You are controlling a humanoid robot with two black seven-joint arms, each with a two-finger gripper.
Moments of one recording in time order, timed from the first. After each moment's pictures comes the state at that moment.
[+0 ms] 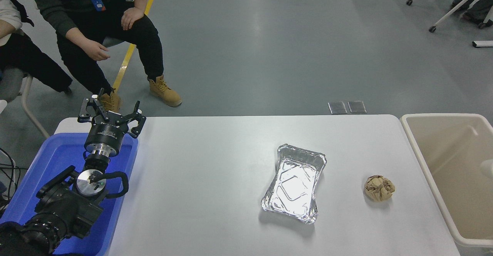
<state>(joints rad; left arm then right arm) -0.66 0.17 -0.94 -0.29 -0.24 -0.69 -0.32 0.66 -0.57 -0.81 0.33 0.25 -0.32 0.18</state>
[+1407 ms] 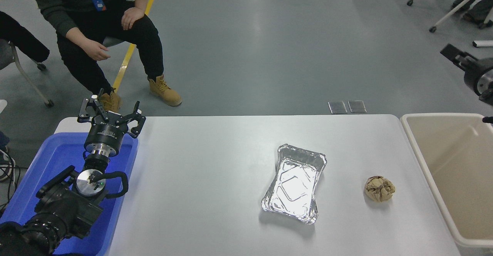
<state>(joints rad) -0.66 0.17 -0.94 -0.29 -0.24 -0.69 -0.32 1.49 -0.53 -1.03 0.59 -0.02 -0.06 0.18</state>
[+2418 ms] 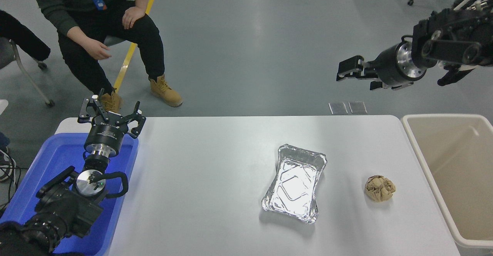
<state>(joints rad) -0.66 0.17 -0.94 -0.29 -0.24 -0.69 -0.32 1.94 -0.27 -1.26 1.11 -0.10 0.51 0.18</state>
